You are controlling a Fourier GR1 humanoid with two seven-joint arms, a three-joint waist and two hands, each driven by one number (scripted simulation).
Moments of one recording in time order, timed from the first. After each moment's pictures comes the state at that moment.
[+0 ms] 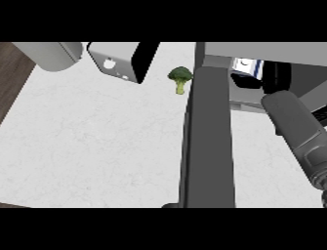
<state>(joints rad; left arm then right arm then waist) 0.17 0.10 0.59 -2.02 0.48 -0.60 0.09 -1.03 -0.27 -0.20 -0.13 0.46 -0.80 -0.58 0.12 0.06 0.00</state>
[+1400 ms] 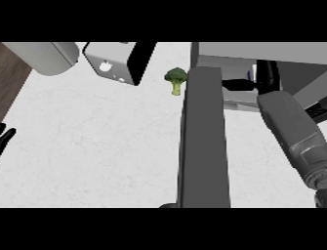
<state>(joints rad) 0.12 0.10 0.44 -1.95 0.37 -0.72 0.05 -1.03 -0.24 -0.30 -0.14 0.36 -0.51 -0.74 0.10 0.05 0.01</state>
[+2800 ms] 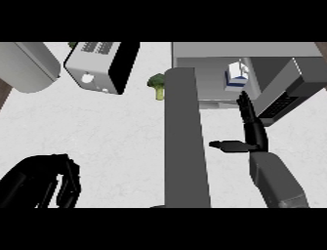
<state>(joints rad) 0.13 0.00 0.08 -1.98 0.25 -0.64 0.13 -0.60 -0.09 -0.36 -0.30 0.17 -0.01 -0.98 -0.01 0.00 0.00</state>
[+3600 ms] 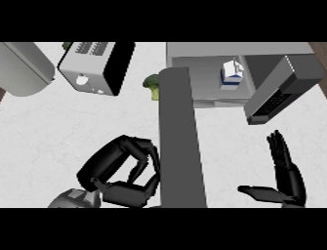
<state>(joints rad) -0.11 0.00 -0.29 -1.69 -0.06 -0.42 -0.02 -0.09 -0.10 -0.25 -0.84 0.11 0.14 -0.92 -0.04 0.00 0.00</state>
